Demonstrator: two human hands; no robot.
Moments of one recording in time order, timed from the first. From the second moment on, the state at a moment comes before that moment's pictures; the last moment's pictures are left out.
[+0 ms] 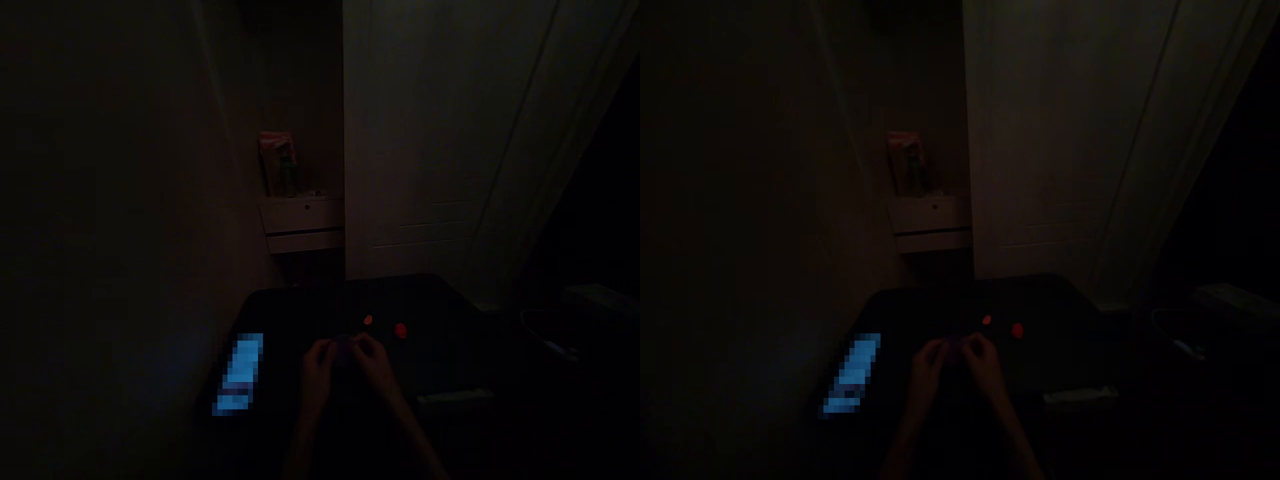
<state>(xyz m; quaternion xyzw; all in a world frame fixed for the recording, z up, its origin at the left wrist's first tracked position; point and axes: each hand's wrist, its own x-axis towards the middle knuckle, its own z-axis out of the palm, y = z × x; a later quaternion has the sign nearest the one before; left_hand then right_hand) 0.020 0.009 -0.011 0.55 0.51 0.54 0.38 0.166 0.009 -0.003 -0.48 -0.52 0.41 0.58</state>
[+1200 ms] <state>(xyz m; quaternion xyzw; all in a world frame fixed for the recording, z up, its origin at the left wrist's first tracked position) 0.024 0.001 -0.003 0.58 0.50 0.53 0.38 0.169 0.002 -0.001 -0.49 -0.55 0.41 0.55</state>
